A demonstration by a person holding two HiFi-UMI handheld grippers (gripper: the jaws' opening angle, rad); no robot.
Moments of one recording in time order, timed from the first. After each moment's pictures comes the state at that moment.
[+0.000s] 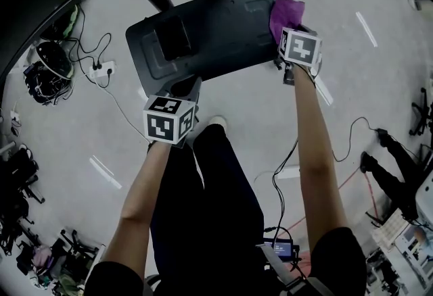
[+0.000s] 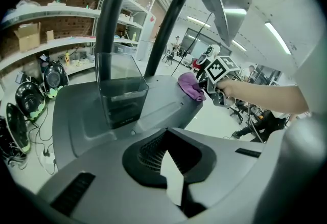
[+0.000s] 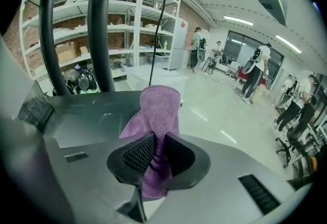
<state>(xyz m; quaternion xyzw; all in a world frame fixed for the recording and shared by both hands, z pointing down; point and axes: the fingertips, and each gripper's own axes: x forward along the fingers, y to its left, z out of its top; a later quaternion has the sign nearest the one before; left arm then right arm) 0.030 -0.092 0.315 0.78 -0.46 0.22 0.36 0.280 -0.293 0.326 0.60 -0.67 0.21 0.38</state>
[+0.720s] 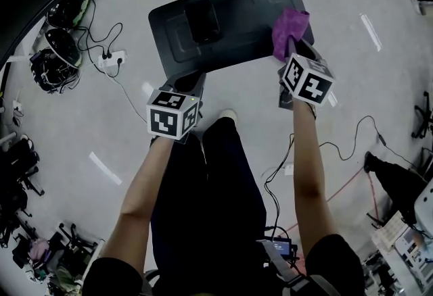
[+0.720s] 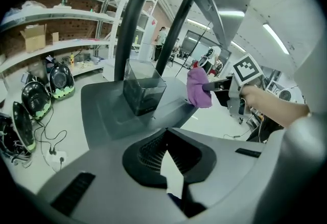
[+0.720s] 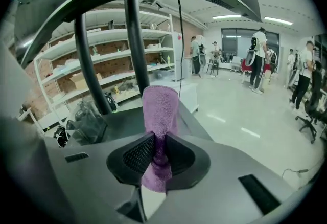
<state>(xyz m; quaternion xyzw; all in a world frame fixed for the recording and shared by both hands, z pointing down) -0.022 -0.054 0.307 0.78 -0.47 0.21 0.35 0.194 -0.193 0.278 0.58 -0.74 0.25 0.25</state>
